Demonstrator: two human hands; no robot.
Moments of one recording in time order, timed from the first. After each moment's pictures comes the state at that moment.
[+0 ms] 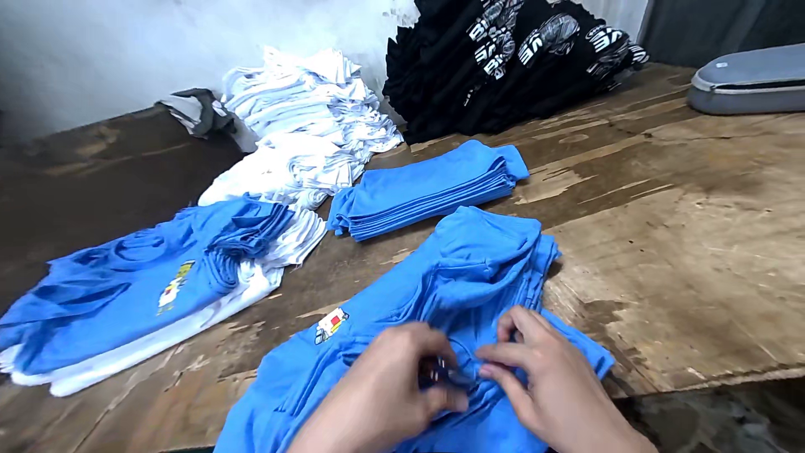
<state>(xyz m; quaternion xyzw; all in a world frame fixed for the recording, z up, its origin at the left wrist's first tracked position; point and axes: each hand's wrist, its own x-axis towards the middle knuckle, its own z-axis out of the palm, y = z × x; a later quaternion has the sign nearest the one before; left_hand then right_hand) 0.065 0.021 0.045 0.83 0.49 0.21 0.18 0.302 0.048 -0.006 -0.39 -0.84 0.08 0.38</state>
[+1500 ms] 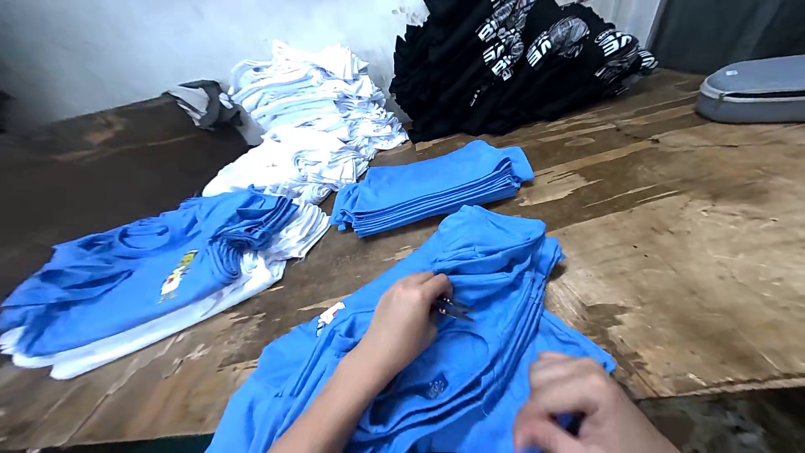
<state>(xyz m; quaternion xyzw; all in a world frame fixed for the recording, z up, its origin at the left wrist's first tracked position) 0.068 0.082 0.020 0.82 0.50 0.29 -0.04 0.338 0.041 -0.005 -0.17 -0.84 0.29 0.44</state>
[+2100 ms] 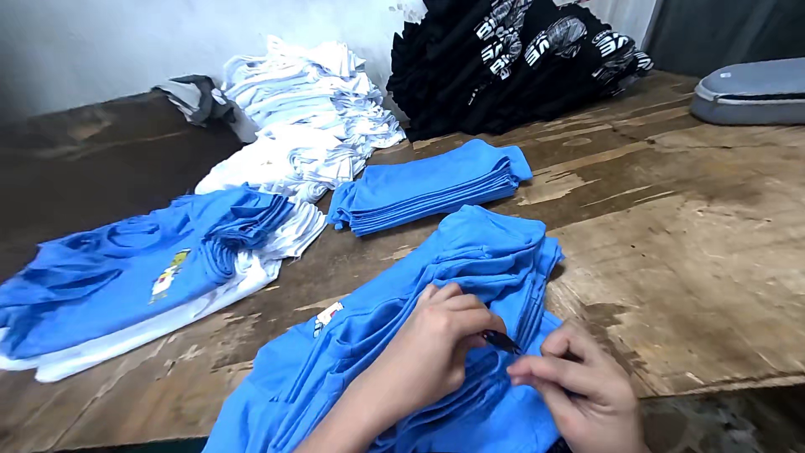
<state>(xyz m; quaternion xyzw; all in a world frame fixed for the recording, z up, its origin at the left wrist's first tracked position) 0.095 0.056 0.034 0.88 0.36 0.30 0.07 0.321 0.047 -0.029 -0.27 -0.74 0.15 0.60</state>
